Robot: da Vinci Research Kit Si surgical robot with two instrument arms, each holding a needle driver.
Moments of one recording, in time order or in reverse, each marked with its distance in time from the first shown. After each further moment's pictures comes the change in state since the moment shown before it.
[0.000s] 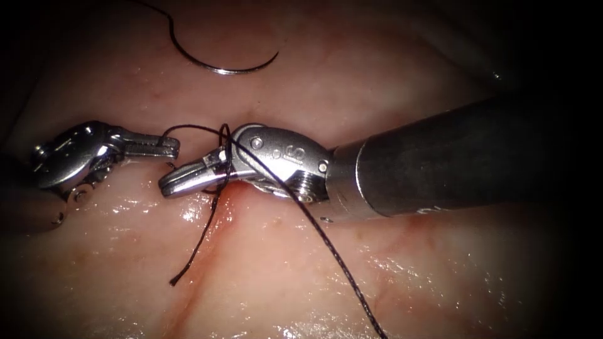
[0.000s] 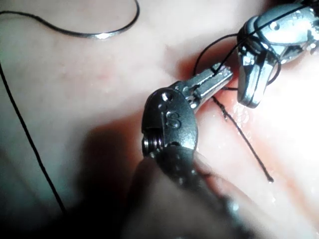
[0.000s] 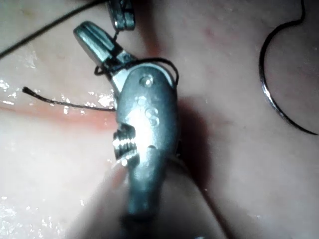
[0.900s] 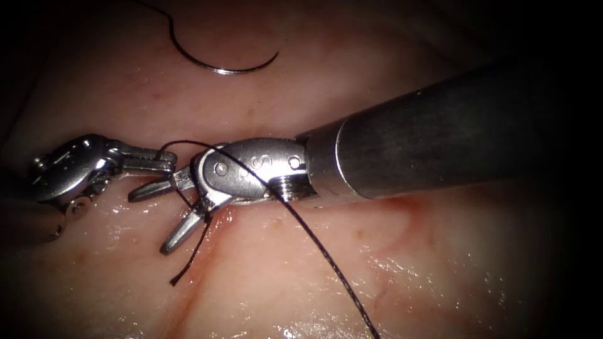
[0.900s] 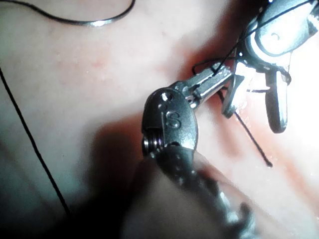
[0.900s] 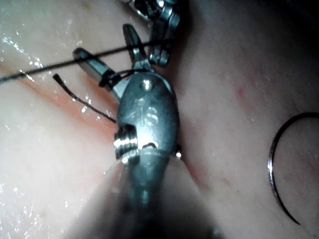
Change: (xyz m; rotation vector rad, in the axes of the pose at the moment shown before) right arm 0.000 -0.002 0.003 0.198 -0.293 -0.038; left arm -0.001 0.001 -0.001 -0.016 -0.002 0.014
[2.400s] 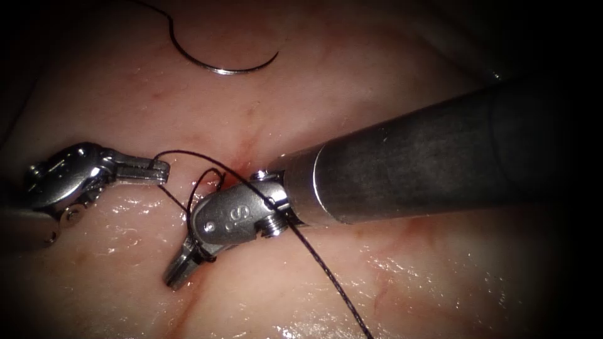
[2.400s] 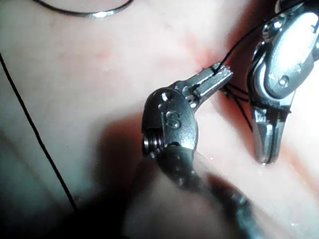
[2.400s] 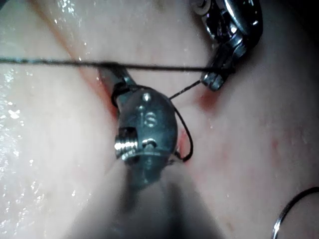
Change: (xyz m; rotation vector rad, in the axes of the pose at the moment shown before) right arm -0.004 -0.004 0.004 0.247 -0.322 -0.110; left arm -0.001 0.000 -0.001 -0.010 -0.002 0.012
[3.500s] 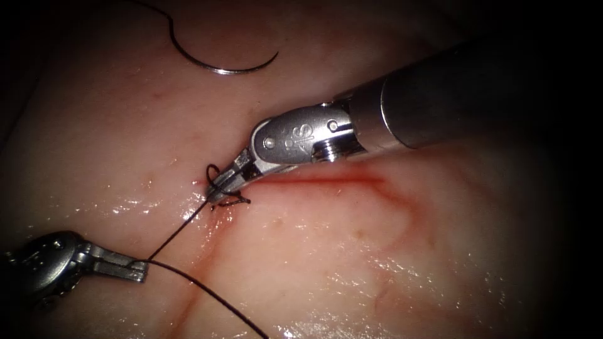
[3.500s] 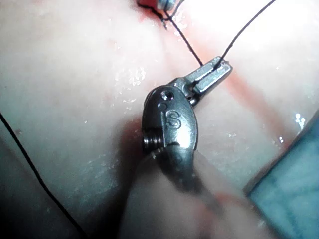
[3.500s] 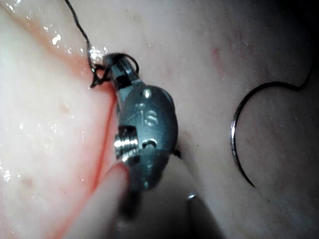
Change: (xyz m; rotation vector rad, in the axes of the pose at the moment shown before) right arm -0.005 0.002 -0.011 -0.380 0.215 0.116; left arm -0.004 0.012 -0.001 -0.090 -0.028 0.040
